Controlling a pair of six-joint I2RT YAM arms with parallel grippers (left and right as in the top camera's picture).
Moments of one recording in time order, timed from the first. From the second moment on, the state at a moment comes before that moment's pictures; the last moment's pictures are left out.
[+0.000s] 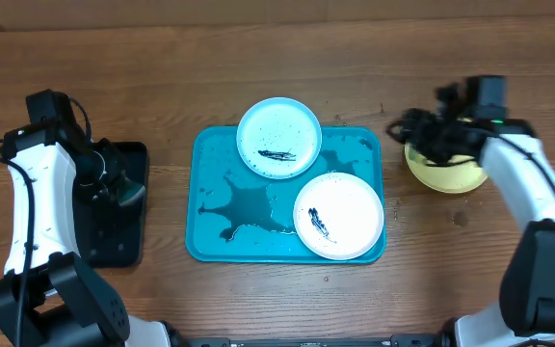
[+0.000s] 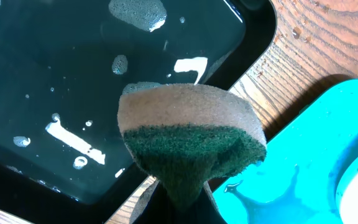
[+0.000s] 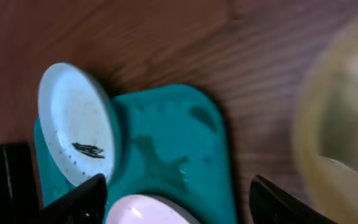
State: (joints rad) left arm 0.37 1.66 1.35 -1.10 0.09 -0.41; right arm 0.01 1.72 1.17 -0.52 -0.50 0.37
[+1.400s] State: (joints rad) left arm 0.35 1.66 1.35 -1.10 0.09 -0.41; right arm 0.44 1.94 1.17 -0.18 -0.23 0.57
